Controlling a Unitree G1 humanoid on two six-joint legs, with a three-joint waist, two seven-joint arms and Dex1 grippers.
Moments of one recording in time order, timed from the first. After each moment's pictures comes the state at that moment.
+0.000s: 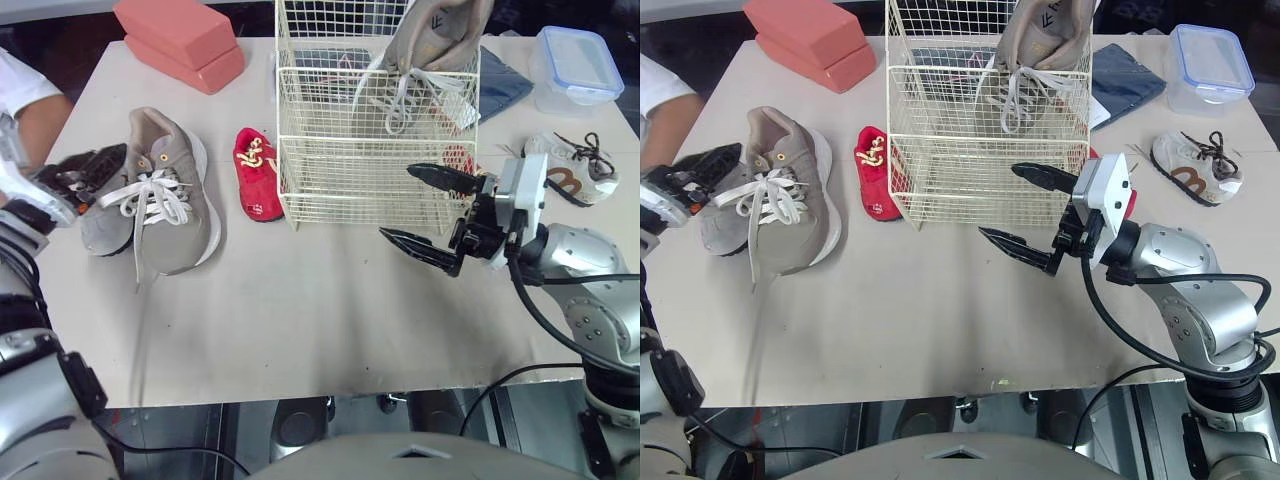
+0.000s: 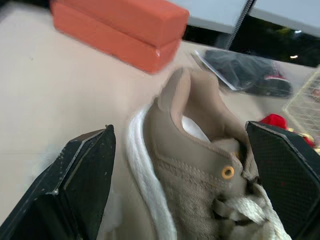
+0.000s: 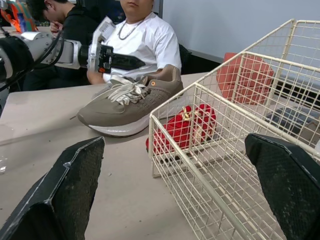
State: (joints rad) left arm -0.61 0.95 0.46 0.76 -0.55 0.49 -0.93; right arm -0.29 -0.52 0.00 -0.61 0.62 0.51 0.74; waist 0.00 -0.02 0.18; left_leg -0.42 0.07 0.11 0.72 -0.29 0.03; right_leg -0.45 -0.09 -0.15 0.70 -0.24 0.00
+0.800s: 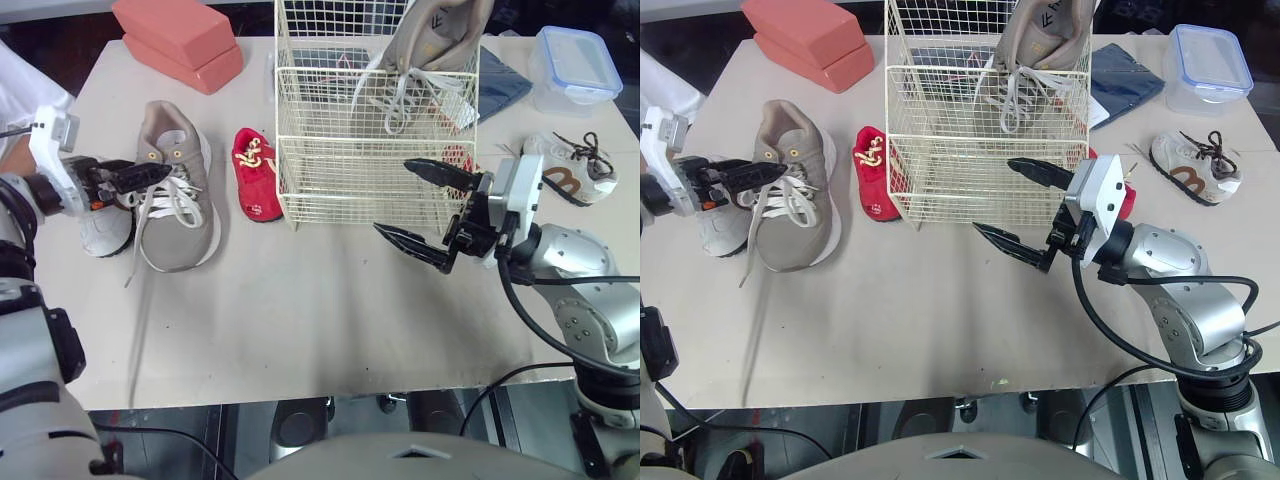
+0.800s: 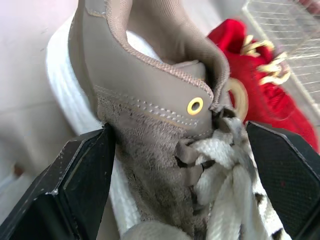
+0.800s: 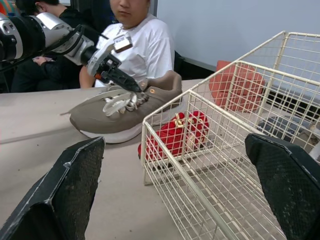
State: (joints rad) left arm -0.86 1.05 0.15 0.90 -0.29 0.59 -1.24; right arm -0.29 -0.48 0.03 -0.61 0.57 0.47 0.71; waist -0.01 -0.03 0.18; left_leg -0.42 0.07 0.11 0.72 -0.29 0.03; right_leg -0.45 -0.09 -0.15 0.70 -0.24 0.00
